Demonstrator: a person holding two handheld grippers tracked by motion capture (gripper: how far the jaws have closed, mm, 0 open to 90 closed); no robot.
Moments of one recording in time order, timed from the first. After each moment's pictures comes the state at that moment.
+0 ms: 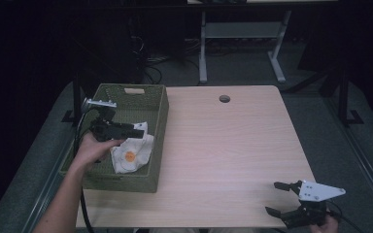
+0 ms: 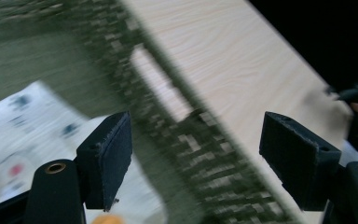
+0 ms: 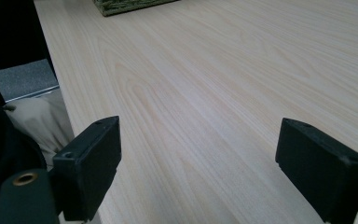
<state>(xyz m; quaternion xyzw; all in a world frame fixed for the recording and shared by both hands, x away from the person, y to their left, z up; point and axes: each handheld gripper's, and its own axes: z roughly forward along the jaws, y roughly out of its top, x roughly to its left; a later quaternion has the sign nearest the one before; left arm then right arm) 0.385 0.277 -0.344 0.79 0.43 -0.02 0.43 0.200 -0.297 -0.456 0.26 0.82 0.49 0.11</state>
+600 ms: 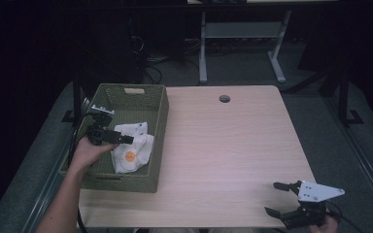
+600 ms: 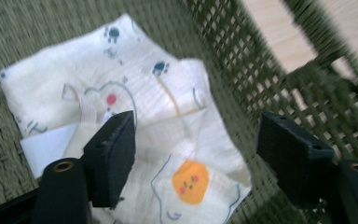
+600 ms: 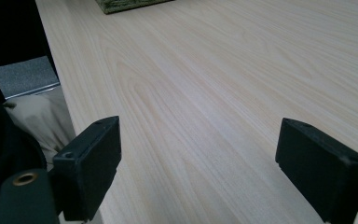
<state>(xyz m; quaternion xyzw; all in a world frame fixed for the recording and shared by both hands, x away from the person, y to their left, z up) 0.394 0.295 -0.374 0.81 0.49 0.03 0.31 0.199 -0.295 -0.455 0.26 0.83 0.48 0.12</state>
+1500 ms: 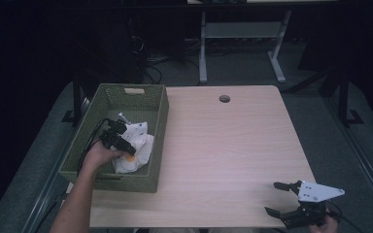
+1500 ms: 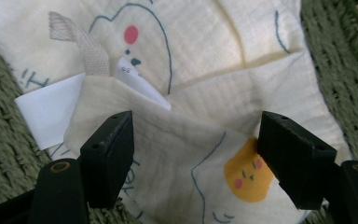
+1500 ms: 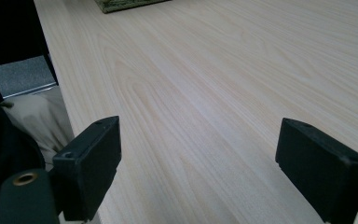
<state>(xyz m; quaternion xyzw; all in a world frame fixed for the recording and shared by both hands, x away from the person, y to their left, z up) 0.413 0.265 -0.418 0.85 0.51 0.04 0.12 0.199 -0.295 -0.456 0.26 0.83 0.48 0.12</state>
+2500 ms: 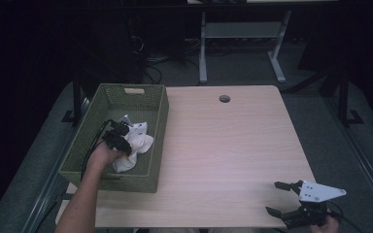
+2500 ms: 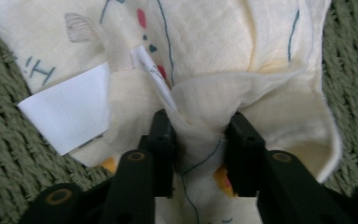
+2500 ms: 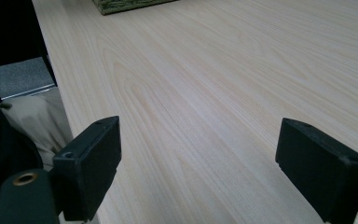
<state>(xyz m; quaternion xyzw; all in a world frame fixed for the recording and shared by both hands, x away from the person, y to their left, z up) 0.415 0.259 -0.424 0.85 0.52 0.06 0.07 0.199 -0.297 -0.455 0.26 0.83 0.49 0.12</state>
